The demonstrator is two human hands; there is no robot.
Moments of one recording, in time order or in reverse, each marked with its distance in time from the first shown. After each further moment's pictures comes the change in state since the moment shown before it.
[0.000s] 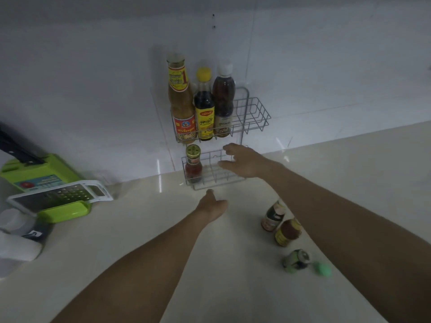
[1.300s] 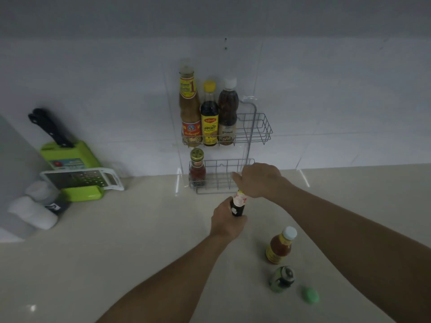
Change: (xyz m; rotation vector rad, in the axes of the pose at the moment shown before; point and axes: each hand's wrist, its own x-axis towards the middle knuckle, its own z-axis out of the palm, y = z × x) left_hand -0.041 0.022 0.082 -0.173 0.395 0.242; right_hand -0.048 0.010 -0.020 -0.805 -0.004 -0.105
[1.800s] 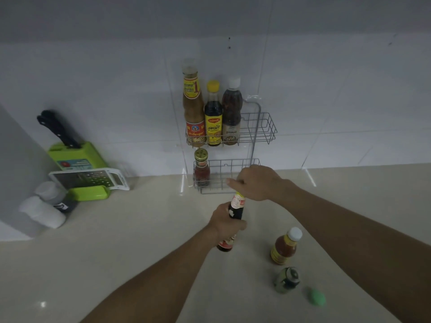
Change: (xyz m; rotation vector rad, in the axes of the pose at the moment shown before) left_hand 0.002 -0.004 -0.026 -0.054 -0.238 -0.115; right_hand 0.005 0.001 0.014 0.219 0.089 -0.208
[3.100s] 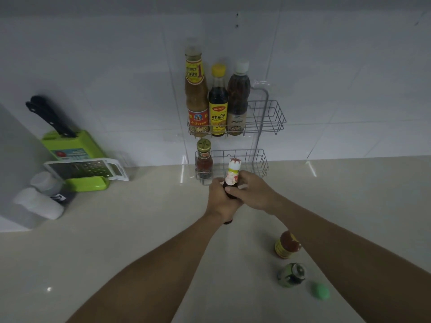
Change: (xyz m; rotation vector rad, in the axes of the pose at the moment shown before) left_hand 0.033 0.001 -0.009 -0.205 0.255 0.162; right_hand -0.001 -0.013 0.061 0.883 0.074 0.203
